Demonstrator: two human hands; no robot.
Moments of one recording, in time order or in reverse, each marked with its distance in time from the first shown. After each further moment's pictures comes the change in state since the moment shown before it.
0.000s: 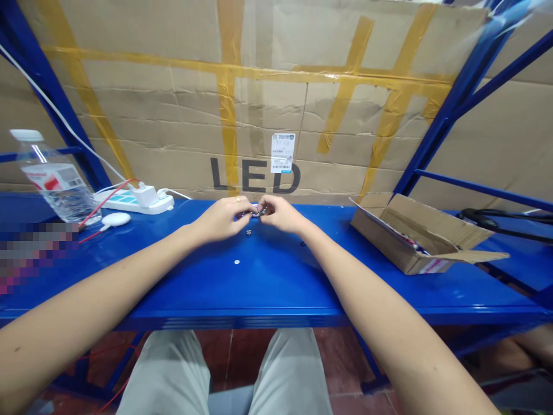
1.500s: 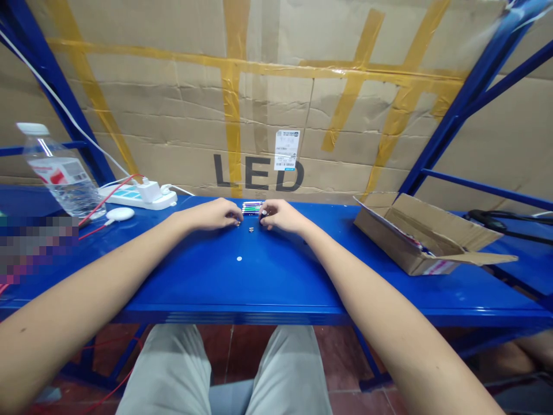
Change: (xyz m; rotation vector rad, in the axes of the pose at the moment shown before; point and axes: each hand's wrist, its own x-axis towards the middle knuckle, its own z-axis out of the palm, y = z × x) left_hand -0.007 -0.045 -0.014 -0.082 -0.510 -0.242; right_hand -0.002 0.006 0.007 0.173 -0.108 0.211
